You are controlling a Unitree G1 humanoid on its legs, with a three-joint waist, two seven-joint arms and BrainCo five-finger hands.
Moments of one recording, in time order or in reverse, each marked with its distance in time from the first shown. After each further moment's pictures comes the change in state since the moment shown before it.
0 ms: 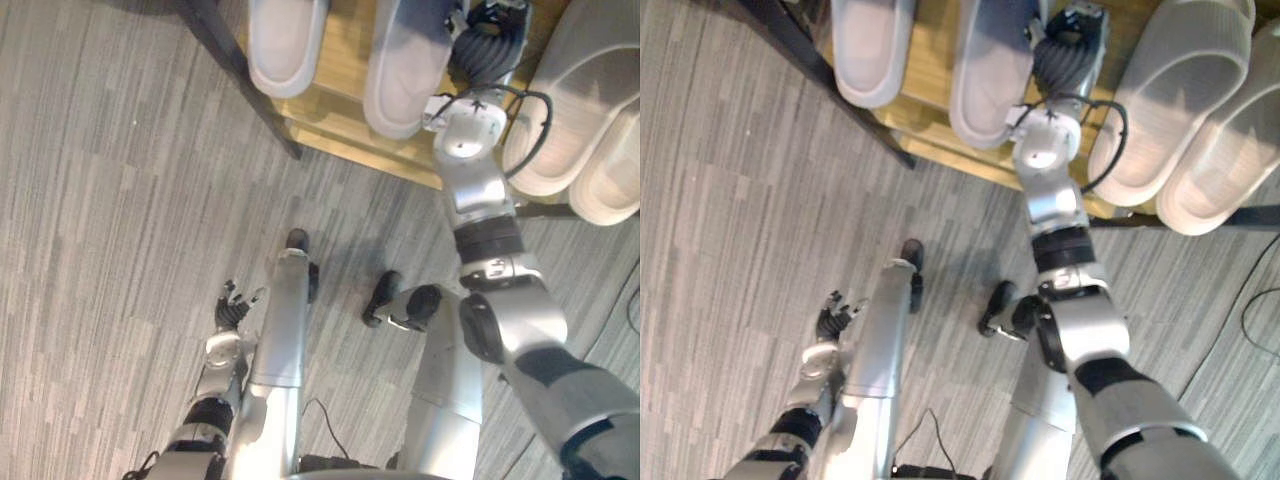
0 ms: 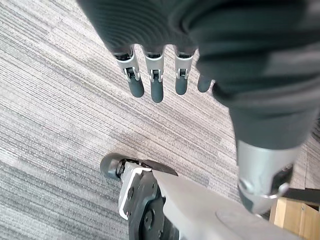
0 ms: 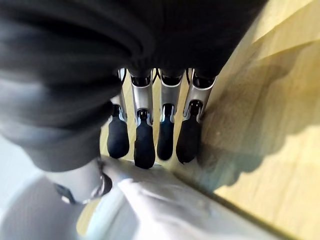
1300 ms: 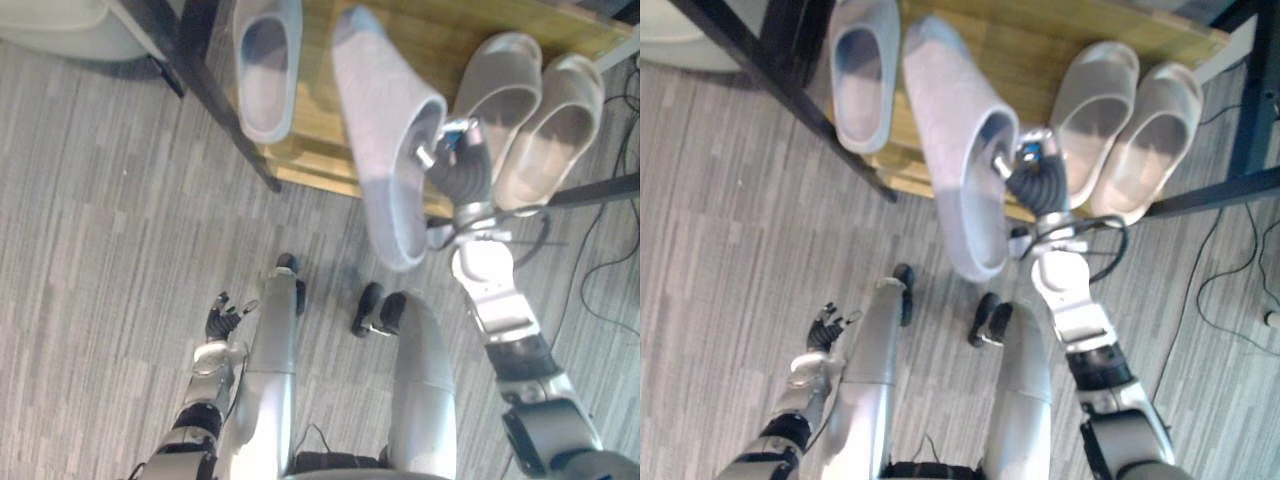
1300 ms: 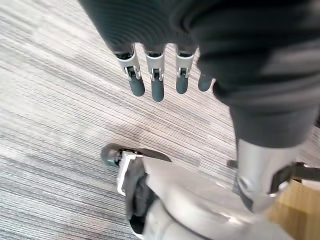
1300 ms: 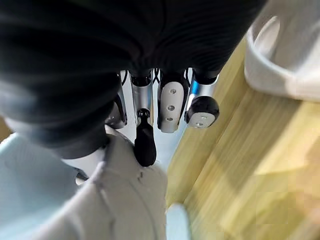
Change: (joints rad) left arm 0.012 0.026 0.074 0.075 0.048 0.013 -0.103; right arm 0.519 -0.163 0.144 -0.530 -0.014 -0.157 0.275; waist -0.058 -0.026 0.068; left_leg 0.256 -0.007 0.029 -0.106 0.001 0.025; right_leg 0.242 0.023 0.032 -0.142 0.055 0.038
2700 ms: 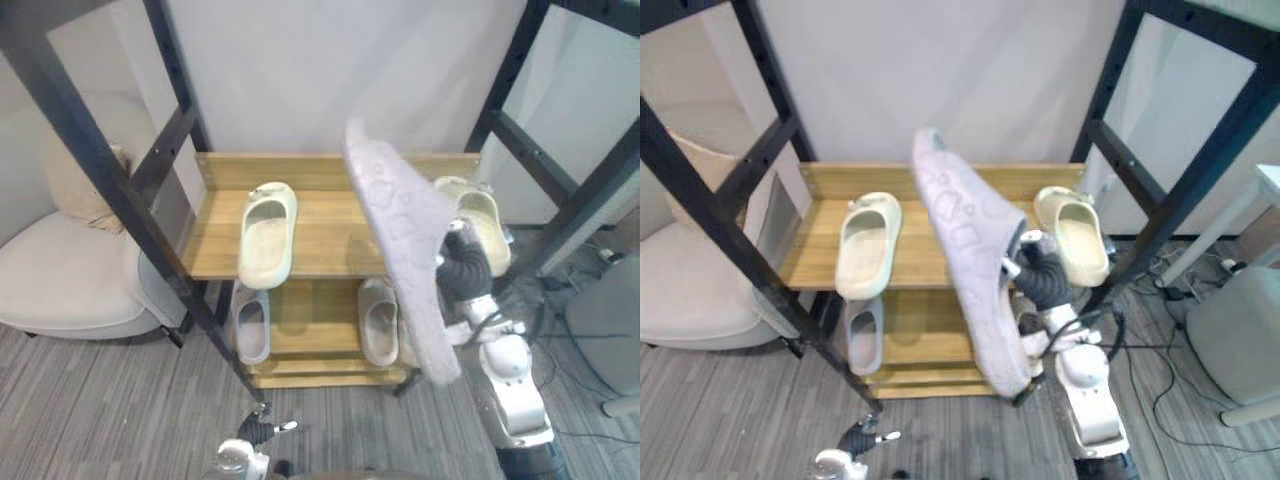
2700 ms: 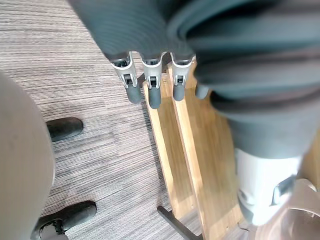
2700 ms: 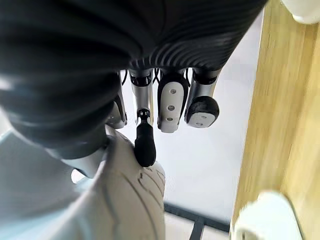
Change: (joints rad) left arm 0.283 -0.023 -0.300 0.228 0.190 0.020 -0.140; right arm 0.694 0.064 0.081 -0.414 0.432 -0.098 0.502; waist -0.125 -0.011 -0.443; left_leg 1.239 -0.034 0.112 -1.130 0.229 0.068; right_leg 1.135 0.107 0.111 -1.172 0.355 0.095
